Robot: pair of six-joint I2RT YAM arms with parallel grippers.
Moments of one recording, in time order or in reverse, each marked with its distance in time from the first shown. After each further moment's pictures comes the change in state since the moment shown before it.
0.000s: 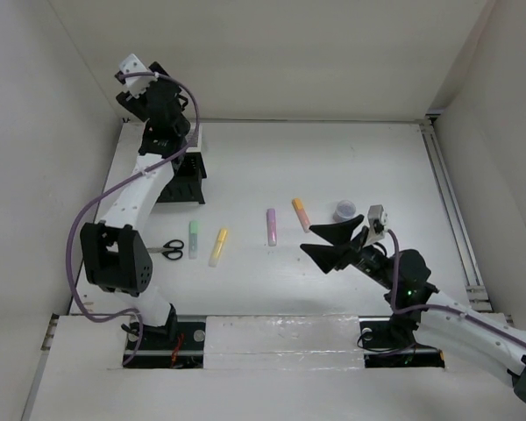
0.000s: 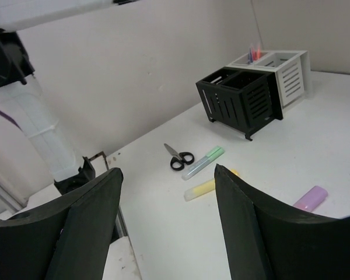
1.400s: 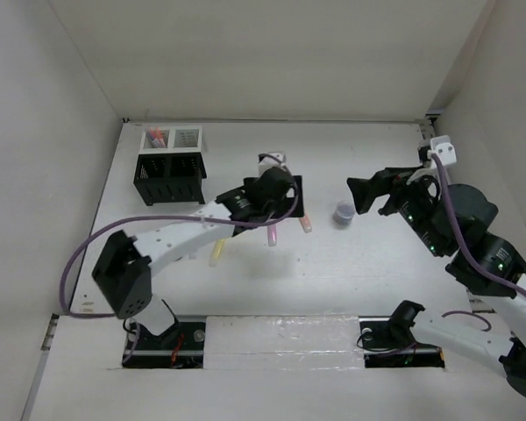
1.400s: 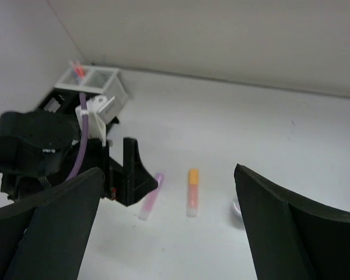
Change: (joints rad) left arm -0.680 -0.143 -0.279 -0.724 0.462 -0.385; right arm -0.047 0.177 1.054 -1.231 0.563 -0.237
